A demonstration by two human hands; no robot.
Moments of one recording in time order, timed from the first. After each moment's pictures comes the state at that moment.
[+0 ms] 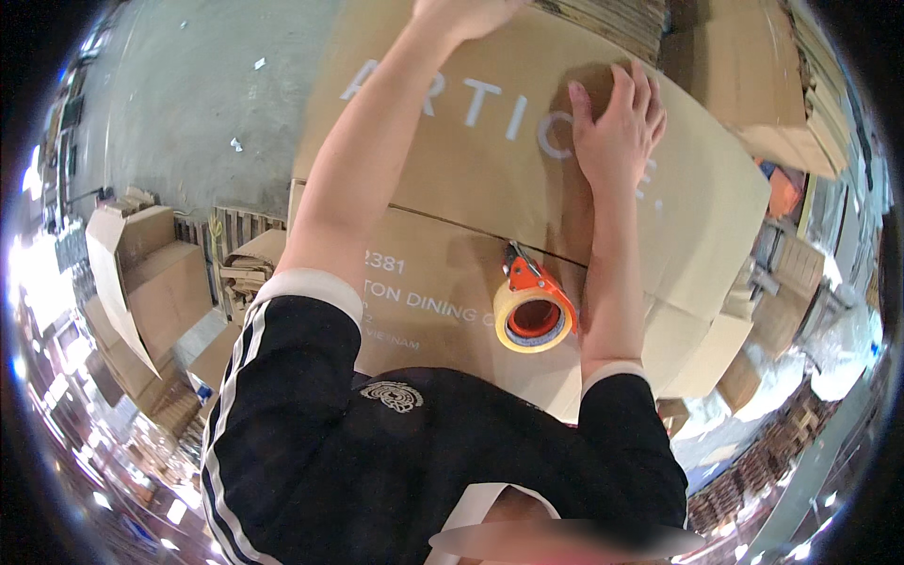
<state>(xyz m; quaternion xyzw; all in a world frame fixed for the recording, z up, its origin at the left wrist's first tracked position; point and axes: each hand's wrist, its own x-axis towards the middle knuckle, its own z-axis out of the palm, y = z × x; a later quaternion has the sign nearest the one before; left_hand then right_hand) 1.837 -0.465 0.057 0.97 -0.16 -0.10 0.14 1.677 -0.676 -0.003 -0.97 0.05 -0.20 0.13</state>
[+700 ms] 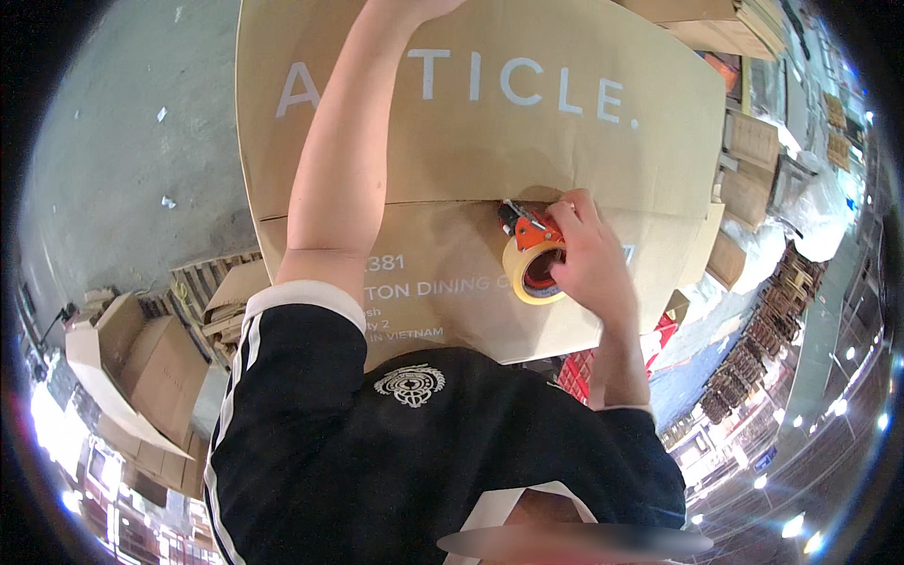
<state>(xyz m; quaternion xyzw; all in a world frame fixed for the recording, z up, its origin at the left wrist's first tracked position) 1.841 -0.482 0.026 0.83 -0.26 -0.04 0.50 1.500 -0.650 0.099 -0.94 0.06 0.25 0.23</state>
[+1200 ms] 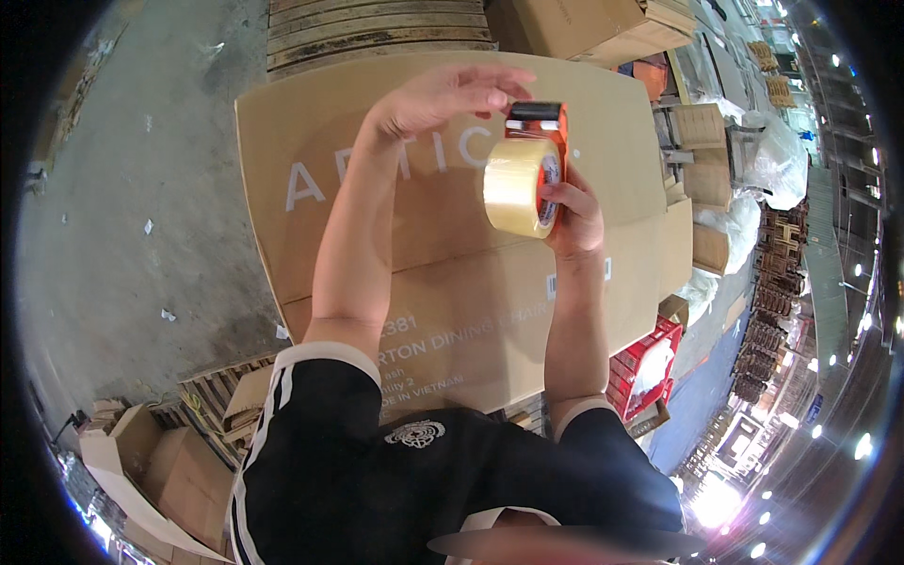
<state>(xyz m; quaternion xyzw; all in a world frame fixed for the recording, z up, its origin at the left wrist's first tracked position) 1.834 -0.513 0.027 0.43 -0.42 -0.46 0.66 1.589 -0.656 0.065 -0.42 0.16 -0.05 0.89</state>
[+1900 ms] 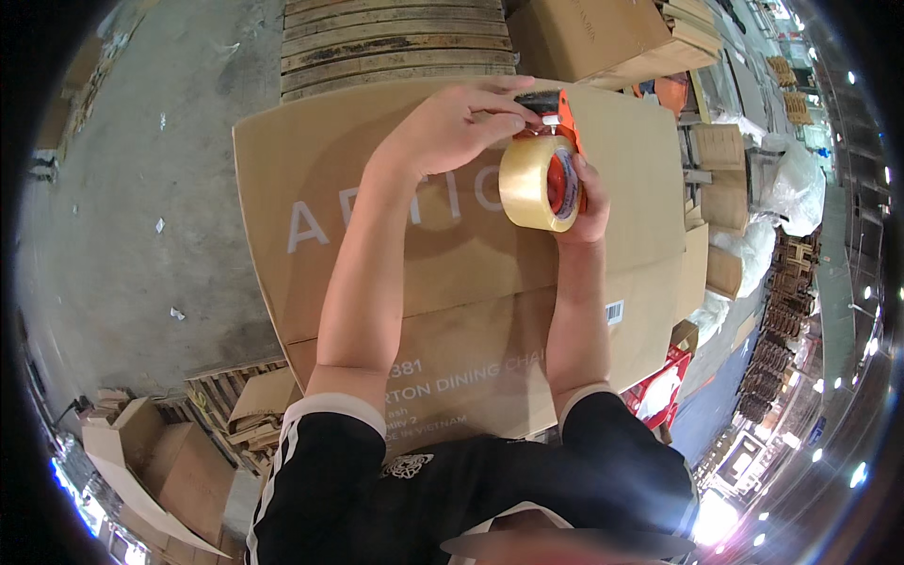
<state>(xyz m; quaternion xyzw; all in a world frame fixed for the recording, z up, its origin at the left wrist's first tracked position) 1.838 -0.517 0.037 0.64 -0.36 -0.29 0.61 1.665 -0.688 0.023 -0.43 0.15 -0.12 0.88</state>
